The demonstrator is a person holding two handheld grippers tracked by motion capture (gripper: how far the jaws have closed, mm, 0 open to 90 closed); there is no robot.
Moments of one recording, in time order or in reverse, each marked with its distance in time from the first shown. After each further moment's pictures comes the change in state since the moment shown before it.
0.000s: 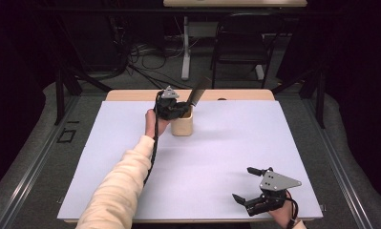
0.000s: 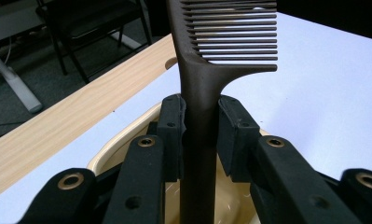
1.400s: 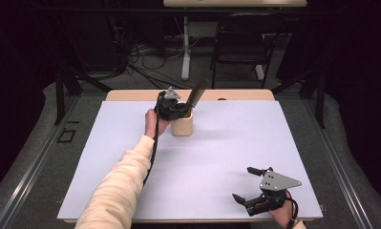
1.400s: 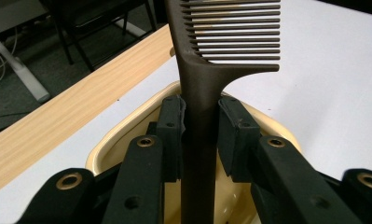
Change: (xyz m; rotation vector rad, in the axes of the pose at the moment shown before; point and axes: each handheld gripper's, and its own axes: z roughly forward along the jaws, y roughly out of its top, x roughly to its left) left arm -0.002 0.001 0.003 0.060 0.030 0.016; right arm 0.000 0.000 0.000 -0.002 0.002 0.004
